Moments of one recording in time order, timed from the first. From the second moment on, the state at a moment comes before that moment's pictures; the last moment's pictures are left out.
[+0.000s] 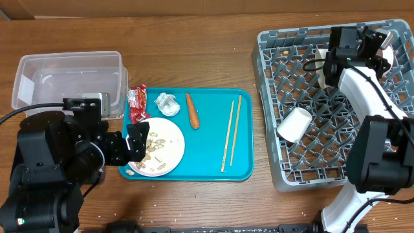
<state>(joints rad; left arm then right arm) 0.09 0.90 1.35 -1.21 0.37 -0.09 -0.08 1.95 1.43 -0.44 1.16 0.24</state>
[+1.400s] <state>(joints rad) 0.09 0.90 1.35 -1.21 0.37 -0.09 0.04 1.73 1.54 -0.80 0.77 0.28</state>
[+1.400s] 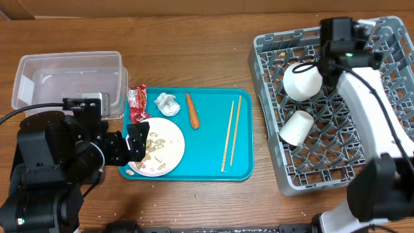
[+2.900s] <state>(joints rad) 0.09 0.90 1.35 -1.21 0.37 -0.09 0.66 1.92 1.21 -0.77 -0.14 0.74</state>
